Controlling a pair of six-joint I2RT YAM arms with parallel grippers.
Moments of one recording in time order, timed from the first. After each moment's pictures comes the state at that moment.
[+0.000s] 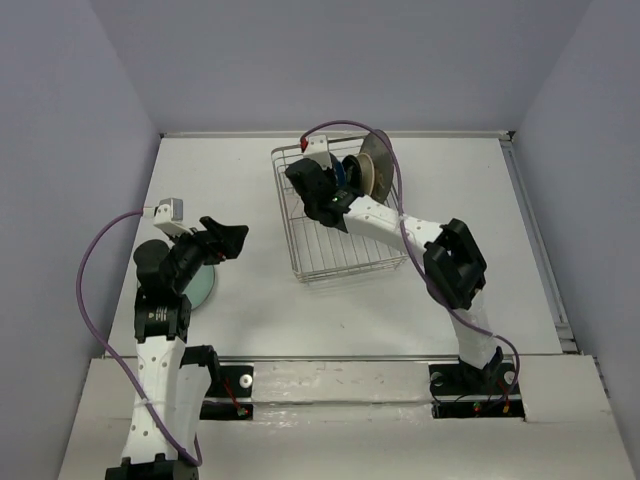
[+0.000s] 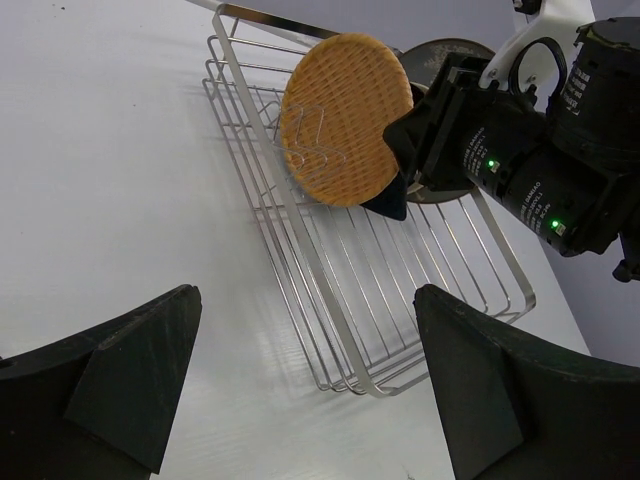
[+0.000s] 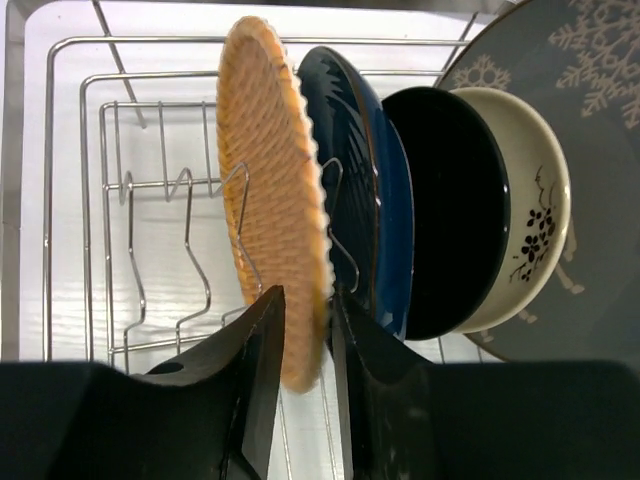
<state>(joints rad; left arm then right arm) 0.09 0.57 0.54 -0.12 0.47 -0.52 0.85 2.10 1.80 -0.29 0.83 0.25</state>
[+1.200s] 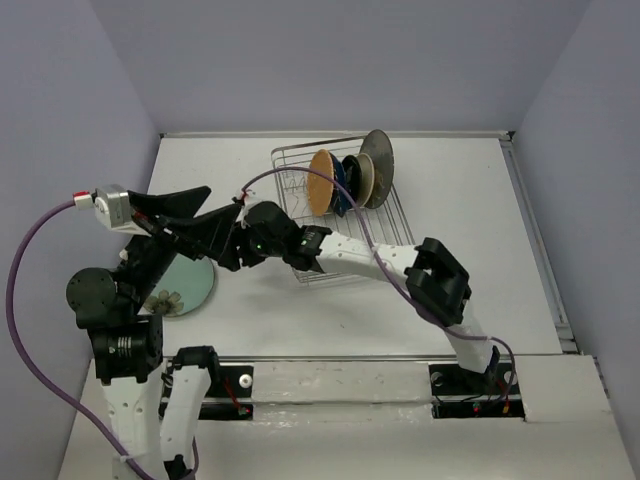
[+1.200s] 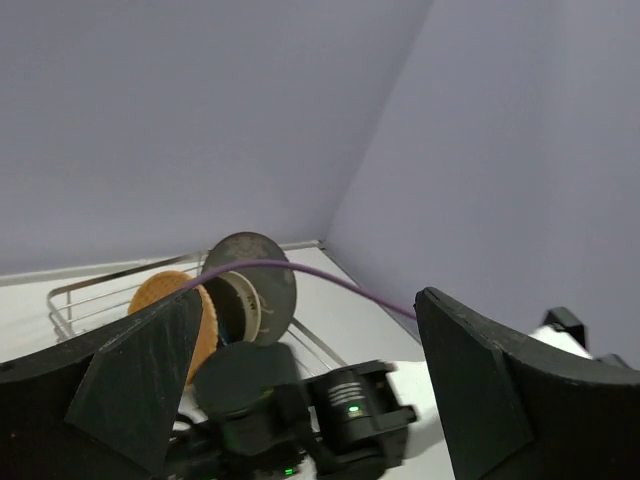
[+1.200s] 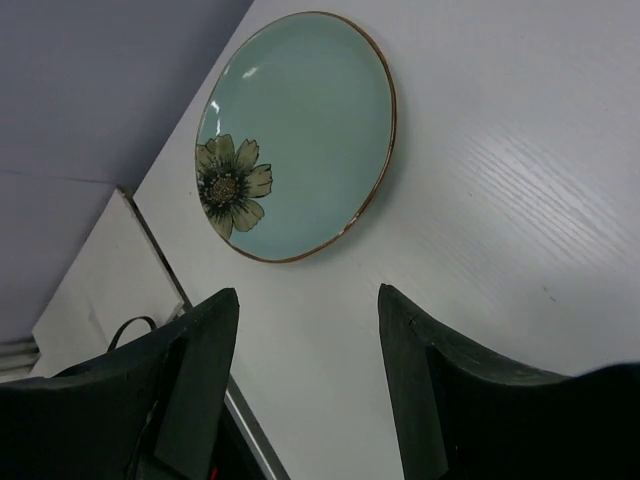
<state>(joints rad) 0.07 0.54 1.02 -0.08 0.60 -0.66 1.08 2.07 1.72 -0.09 -0.08 0.59</state>
